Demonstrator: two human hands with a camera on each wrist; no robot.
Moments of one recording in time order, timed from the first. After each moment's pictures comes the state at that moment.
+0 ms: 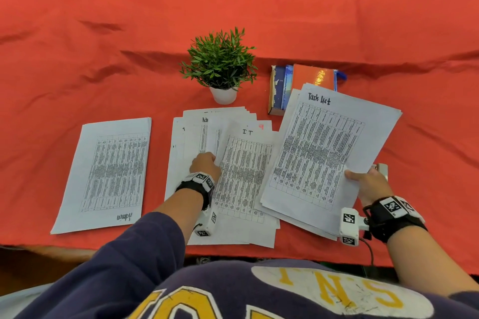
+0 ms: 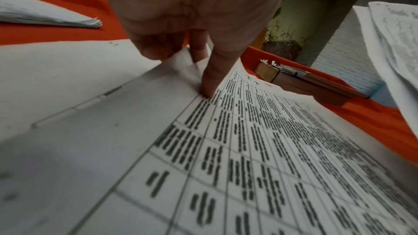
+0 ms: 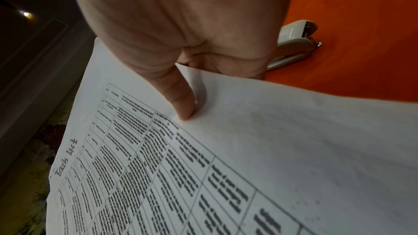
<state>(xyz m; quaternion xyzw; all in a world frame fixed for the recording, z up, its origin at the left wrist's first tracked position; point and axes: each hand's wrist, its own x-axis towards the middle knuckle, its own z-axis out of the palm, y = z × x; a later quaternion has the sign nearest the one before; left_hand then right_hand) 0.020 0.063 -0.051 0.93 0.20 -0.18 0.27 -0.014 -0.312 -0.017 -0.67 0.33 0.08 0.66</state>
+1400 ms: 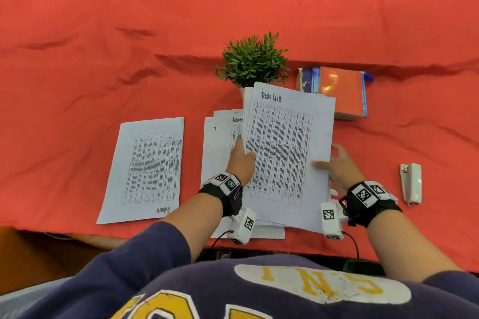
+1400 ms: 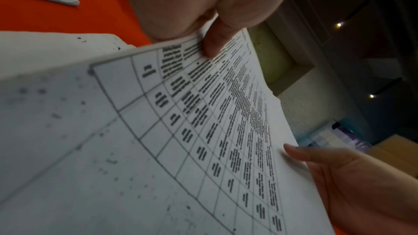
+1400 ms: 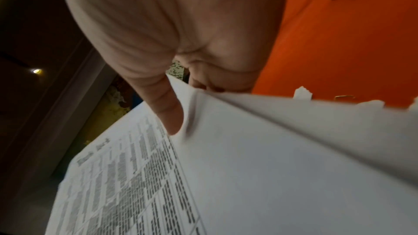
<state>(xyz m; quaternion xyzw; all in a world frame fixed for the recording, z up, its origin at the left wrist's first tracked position) -0.015 0.069 0.021 0.77 0.20 -0.17 0.58 -0.002 -0.176 -0.007 -0.70 0.20 0.17 0.66</state>
